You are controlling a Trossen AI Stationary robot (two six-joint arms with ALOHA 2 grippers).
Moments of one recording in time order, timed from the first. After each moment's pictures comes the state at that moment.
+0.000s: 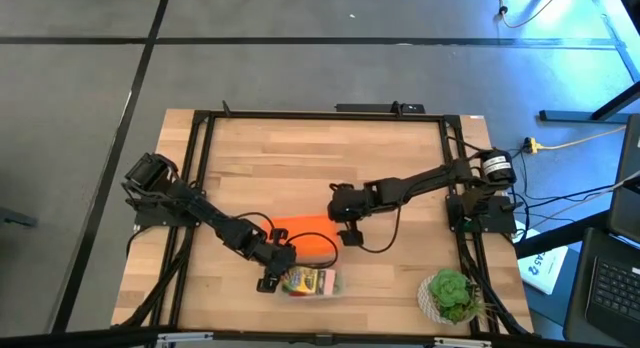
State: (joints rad) left arm -0.48 1.72 0.88 -0.20 -0.06 -0.41; right arm 0.10 1.80 1.08 -0.27 -0.03 -0.01
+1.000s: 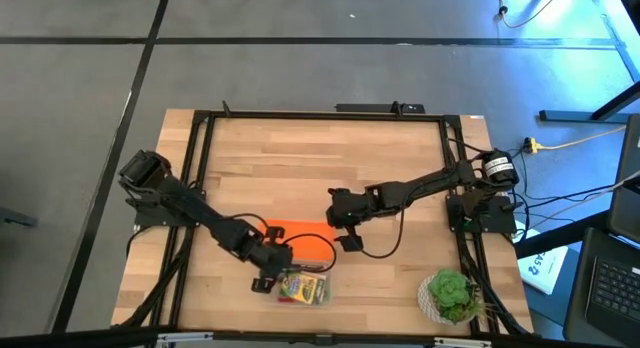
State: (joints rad) left arm -0.52 1.66 0.95 -0.38 -0.11 -0.39; right arm 0.14 1.78 1.08 -0.21 -0.05 -0.03
